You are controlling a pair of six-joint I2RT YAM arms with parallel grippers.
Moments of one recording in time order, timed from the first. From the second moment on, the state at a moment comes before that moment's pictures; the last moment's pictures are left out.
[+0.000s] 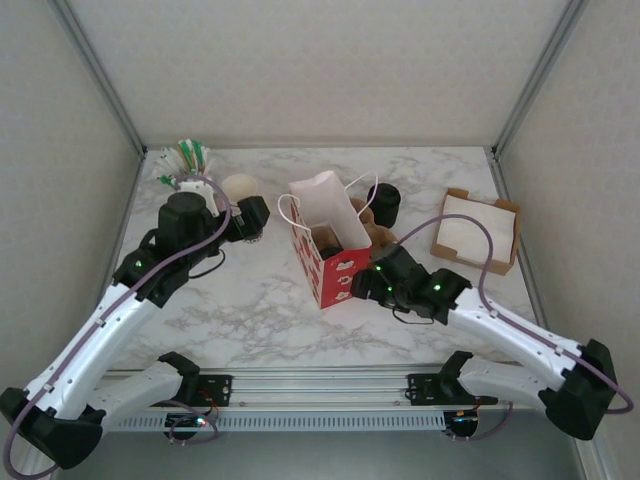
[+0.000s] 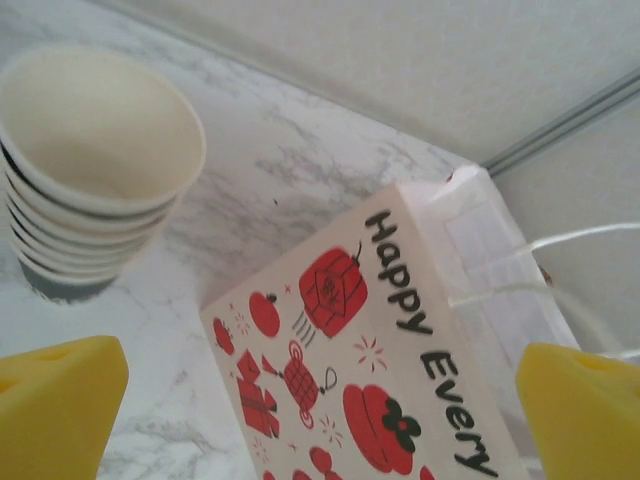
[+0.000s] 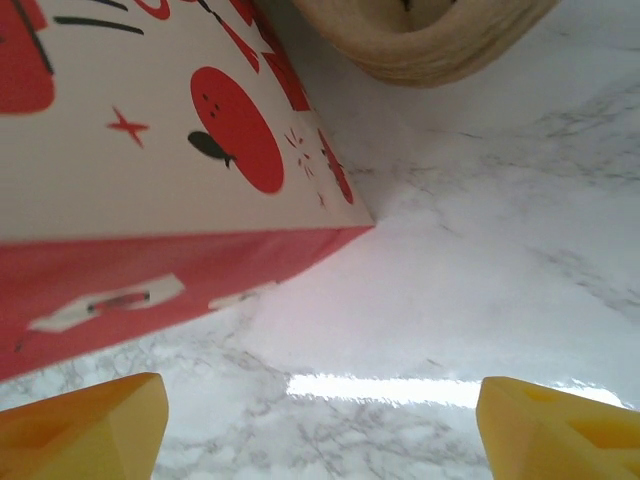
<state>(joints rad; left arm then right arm) -0.45 0.98 1.11 -0.54 -0.05 -0.68 0.85 1.01 0.80 -0.78 0.08 0.95</state>
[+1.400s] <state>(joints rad) 0.03 1.67 1.73 -0.92 -0.07 -0.35 0.85 1.03 1.28 -1.00 0.05 0.52</state>
